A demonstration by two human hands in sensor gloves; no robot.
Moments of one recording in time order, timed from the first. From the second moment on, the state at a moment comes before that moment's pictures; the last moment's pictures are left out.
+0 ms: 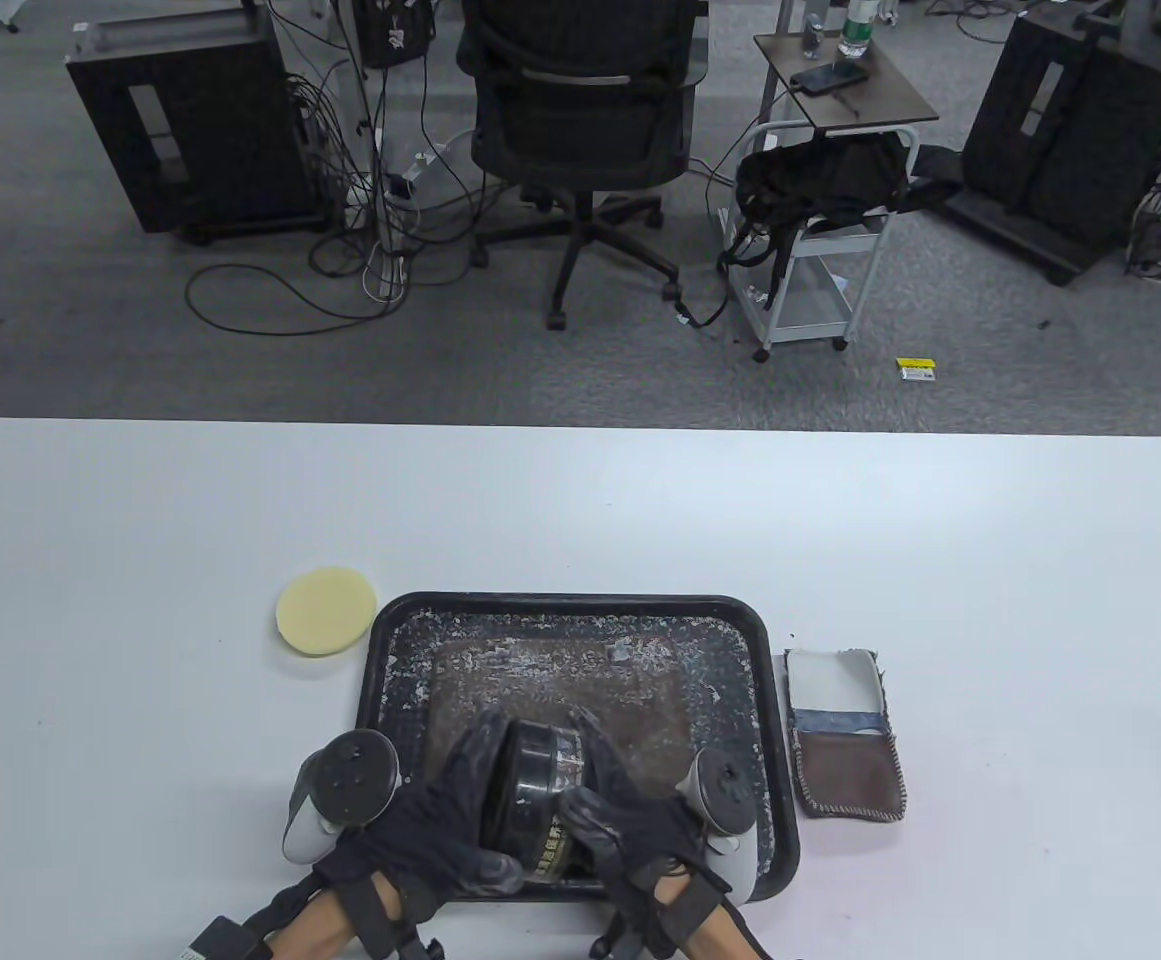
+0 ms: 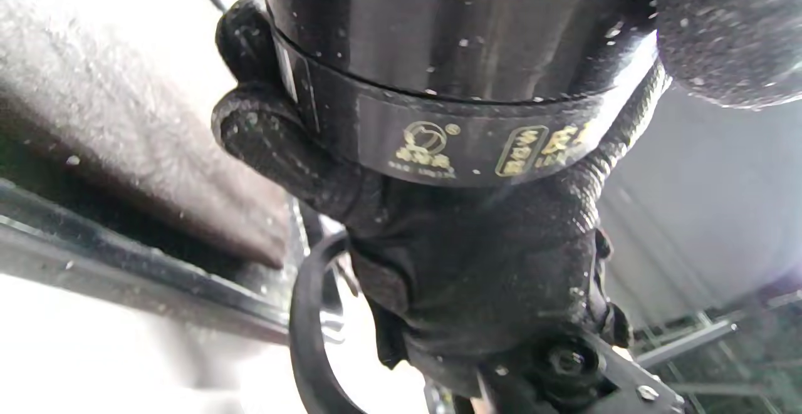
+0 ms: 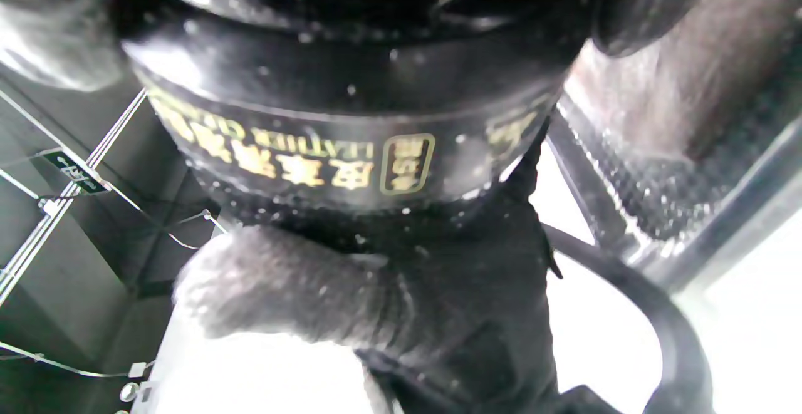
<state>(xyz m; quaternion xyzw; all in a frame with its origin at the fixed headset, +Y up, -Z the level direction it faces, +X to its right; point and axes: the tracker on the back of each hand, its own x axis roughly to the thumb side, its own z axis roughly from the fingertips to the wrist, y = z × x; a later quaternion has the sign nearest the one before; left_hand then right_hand) -0.152 -0.753 -0.283 -0.17 -0.31 0.54 0.76 0.076 -0.767 -0.286 0.20 0.21 0.61 0.74</state>
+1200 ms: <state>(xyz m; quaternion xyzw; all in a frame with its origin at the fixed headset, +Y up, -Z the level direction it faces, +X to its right) -0.165 -0.732 -0.279 -0.06 -0.36 0.51 0.78 0.063 -0.776 -0.283 0.21 0.29 0.58 0.73</state>
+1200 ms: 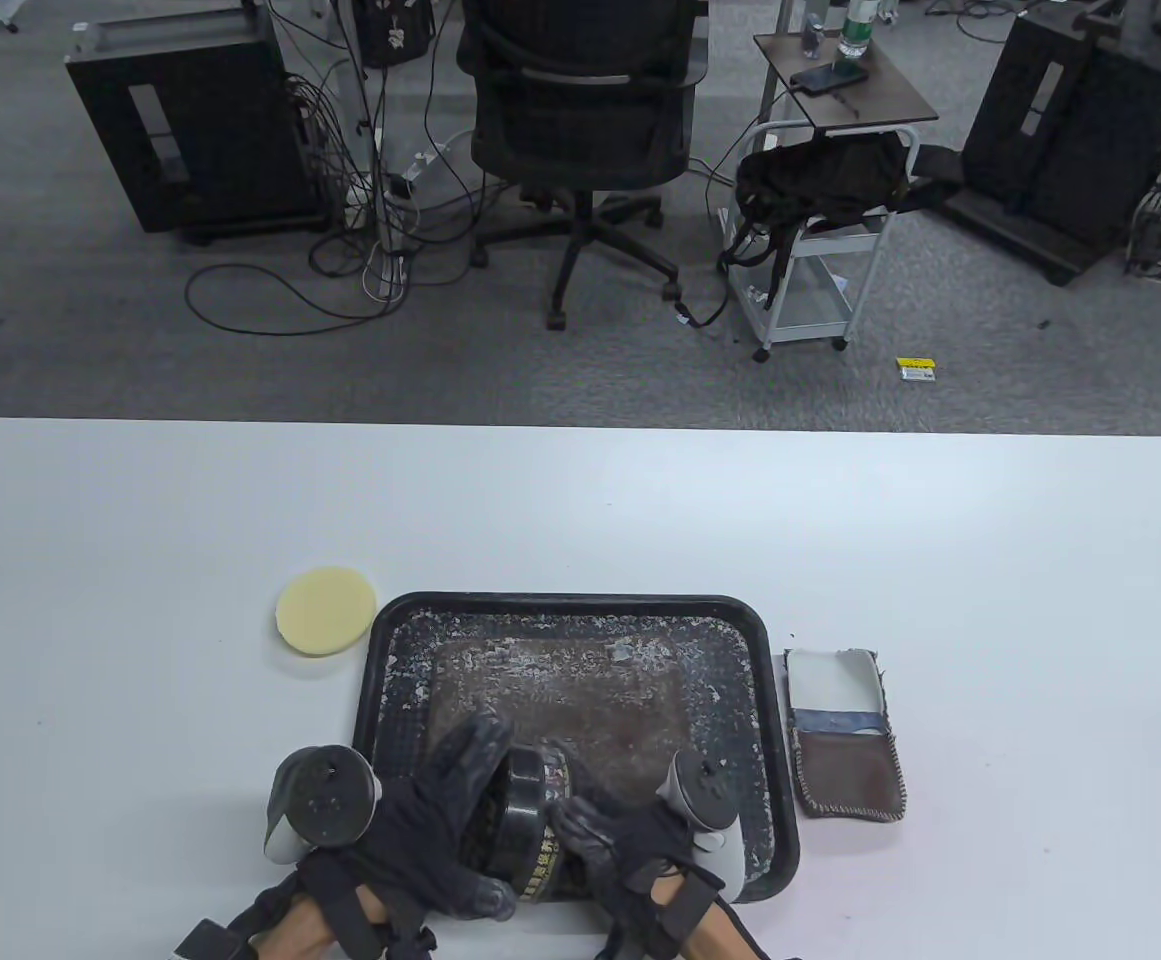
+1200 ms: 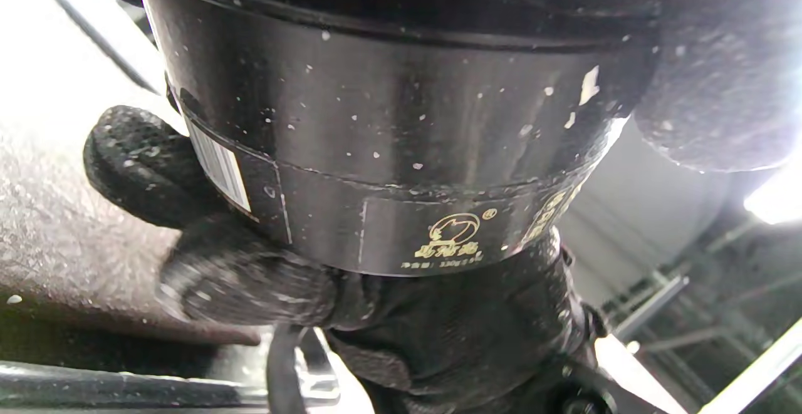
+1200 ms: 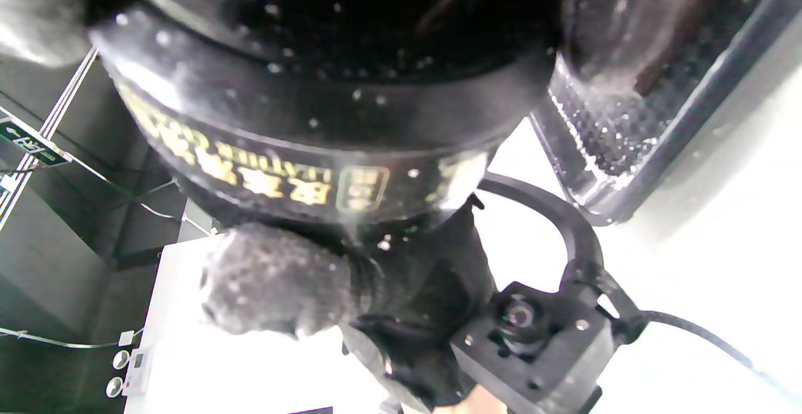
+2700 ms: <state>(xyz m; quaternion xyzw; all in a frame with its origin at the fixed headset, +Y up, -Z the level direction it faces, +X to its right) -0.370 -0.749 -0.315 -0.24 0.06 0.09 0.96 0.119 -0.756 -0.300 0.18 0.12 0.70 0.67</state>
